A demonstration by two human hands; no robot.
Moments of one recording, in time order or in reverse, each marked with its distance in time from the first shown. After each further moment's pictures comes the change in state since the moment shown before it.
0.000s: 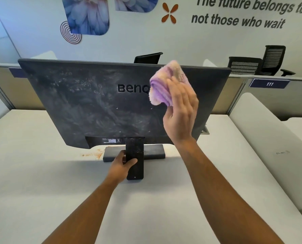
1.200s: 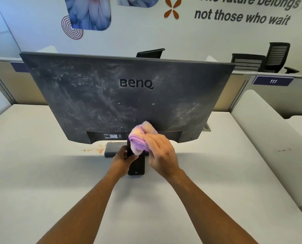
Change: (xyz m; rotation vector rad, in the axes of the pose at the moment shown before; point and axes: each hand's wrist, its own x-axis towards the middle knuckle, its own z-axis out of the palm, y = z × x) left_hand 0.006 -0.004 -0.001 0.052 0.014 0.033; right_hand -0.128 -0.029 -0.012 0.149 -0.483 -0.025
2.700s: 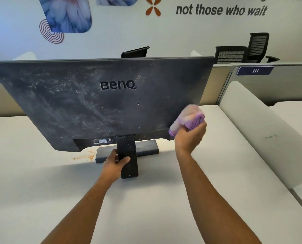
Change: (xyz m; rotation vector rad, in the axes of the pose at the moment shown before) left_hand -0.009 0.010 -0.002 -0.001 -0.025 -0.073; right_hand 0.022 0.074 -0.036 0.129 0.624 1.214
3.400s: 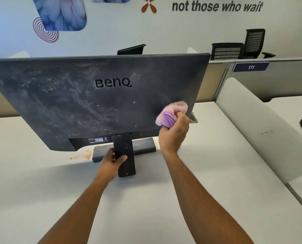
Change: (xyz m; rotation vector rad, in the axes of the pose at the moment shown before) left_hand 0.002 -0.003 0.001 0.033 0.008 0.001; right_hand -0.030 -0.013 0.012 -0.160 -0.078 -0.367
